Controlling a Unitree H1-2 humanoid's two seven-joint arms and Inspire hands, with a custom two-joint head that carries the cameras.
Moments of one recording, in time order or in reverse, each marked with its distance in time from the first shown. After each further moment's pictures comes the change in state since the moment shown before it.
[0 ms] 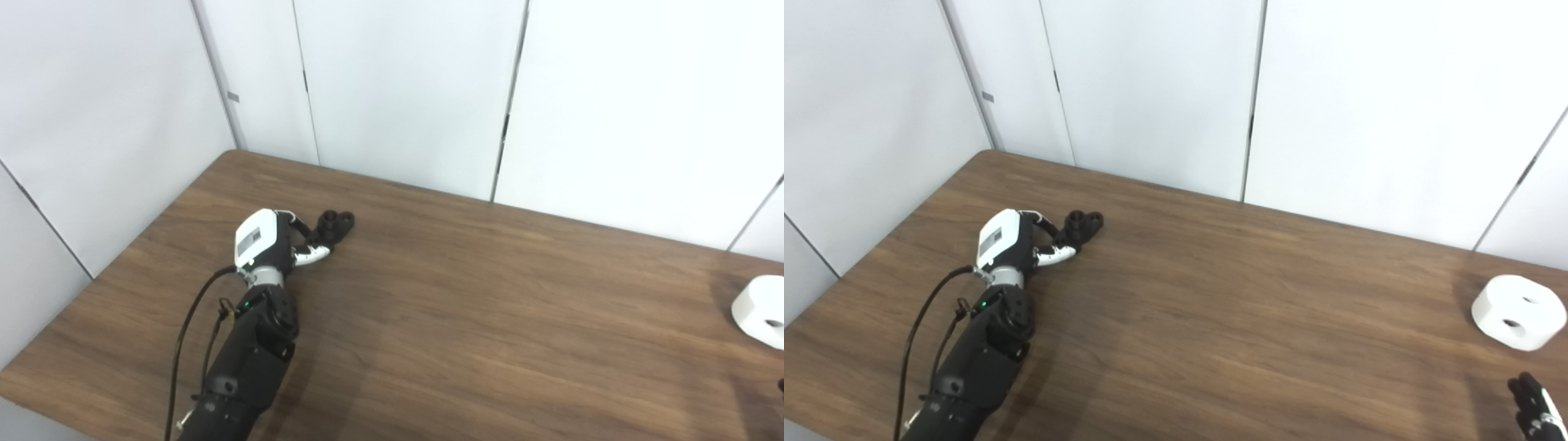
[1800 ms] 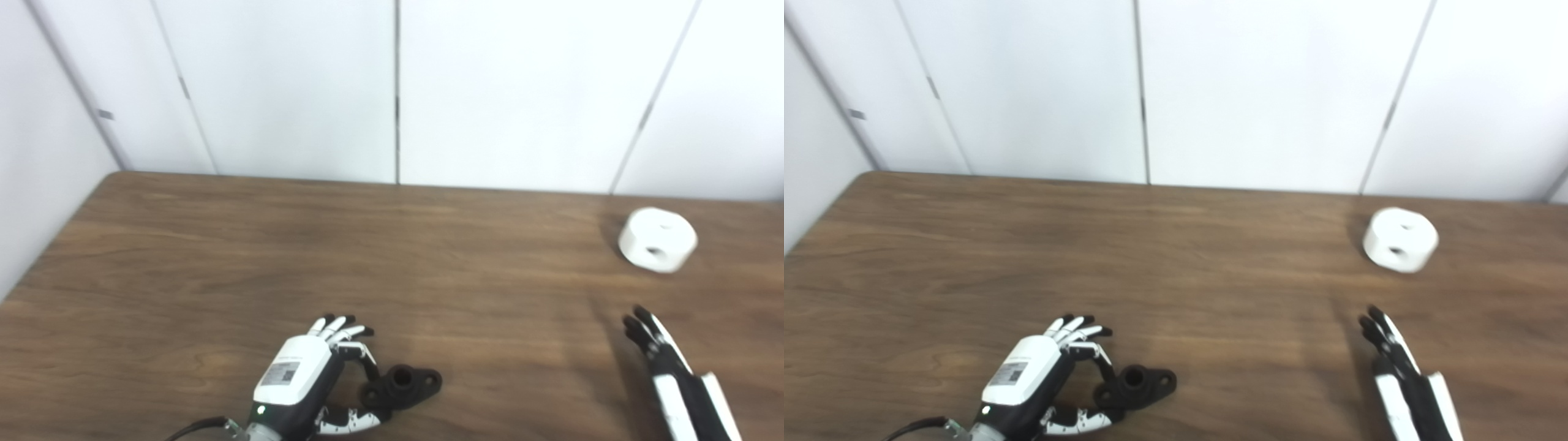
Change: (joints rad) left arm 0.447 0.013 -0.448 -0.570 0.142 -0.334 -0.278; right arm 0.067 0.071 0.079 -0.120 -0.140 0.099 -0.062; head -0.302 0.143
